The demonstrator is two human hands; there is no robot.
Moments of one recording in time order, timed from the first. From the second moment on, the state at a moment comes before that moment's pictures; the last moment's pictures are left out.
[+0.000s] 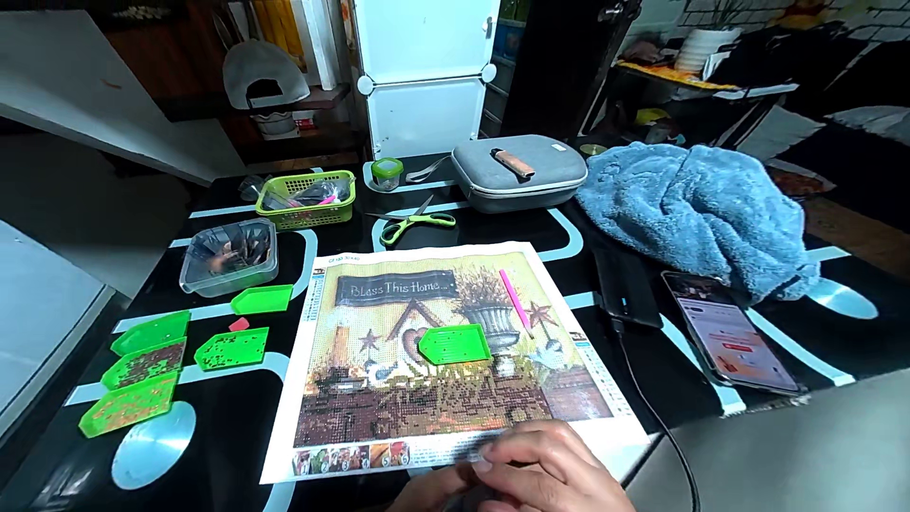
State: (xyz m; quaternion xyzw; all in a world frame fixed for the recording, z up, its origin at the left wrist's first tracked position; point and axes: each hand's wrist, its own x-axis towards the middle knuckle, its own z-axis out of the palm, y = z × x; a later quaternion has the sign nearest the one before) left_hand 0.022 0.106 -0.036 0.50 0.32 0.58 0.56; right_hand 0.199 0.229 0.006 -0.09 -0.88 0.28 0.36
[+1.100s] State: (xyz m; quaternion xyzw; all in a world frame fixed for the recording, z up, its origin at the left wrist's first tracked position) left_hand 0.029 0.109 -0.008 0.49 0.42 0.57 0.51; right_hand 0.205 0.229 -0.007 -0.08 -0.90 0.15 0.40
